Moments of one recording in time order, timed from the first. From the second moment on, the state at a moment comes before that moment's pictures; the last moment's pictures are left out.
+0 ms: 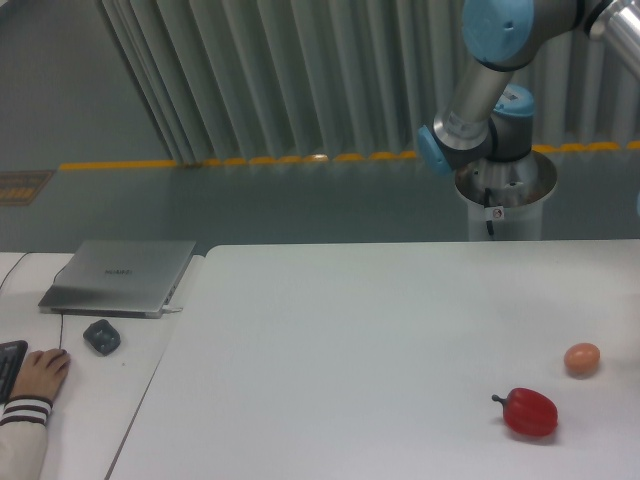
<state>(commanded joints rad) 2.71 -2.10 -1.45 -0.97 1.95 1.50</state>
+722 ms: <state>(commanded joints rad) 2.71 -2.10 -1.46 -0.98 1.96 1.48</state>
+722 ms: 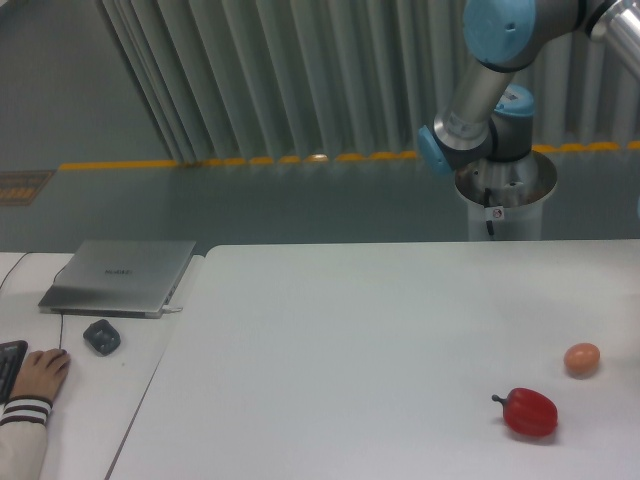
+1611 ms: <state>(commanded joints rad) 2.78 -1.97 -1.45 -1.13 1.73 1.45</state>
